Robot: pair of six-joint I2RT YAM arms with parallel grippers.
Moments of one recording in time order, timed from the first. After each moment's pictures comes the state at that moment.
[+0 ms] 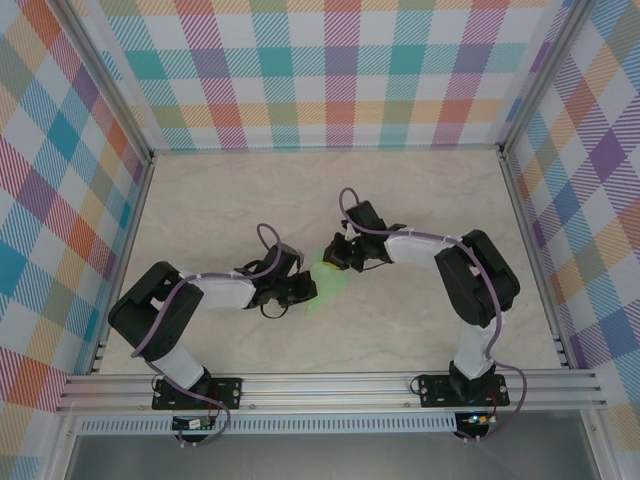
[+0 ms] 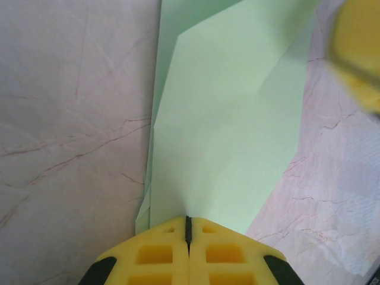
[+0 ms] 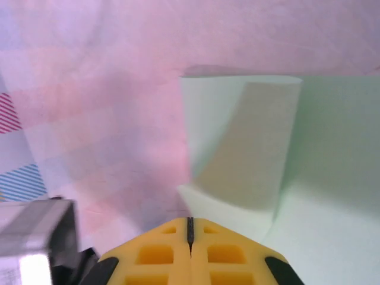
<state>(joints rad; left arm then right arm) -0.67 1.63 0.65 0.05 0.30 -0.87 0.61 1.84 1.09 -0.18 -0.49 0.94</state>
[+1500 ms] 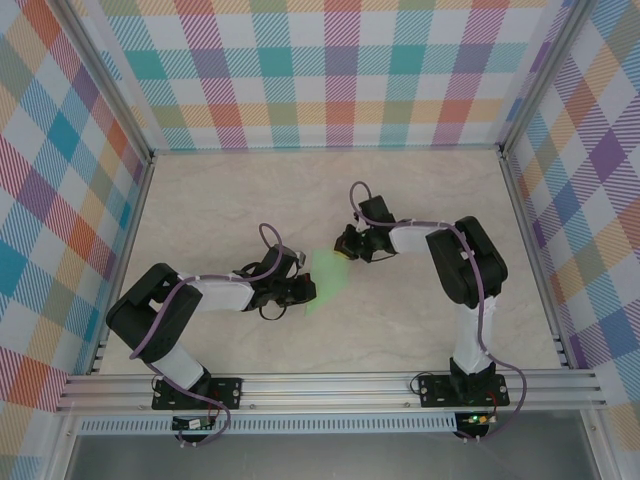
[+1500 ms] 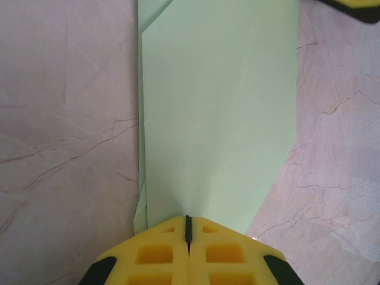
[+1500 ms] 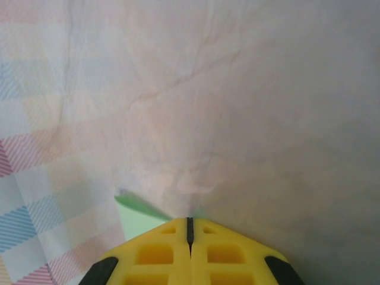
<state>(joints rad) -0.67 1.61 0.62 0.08 0.30 -0.78 0.47 2.01 1.14 -0.09 -0.48 0.89</state>
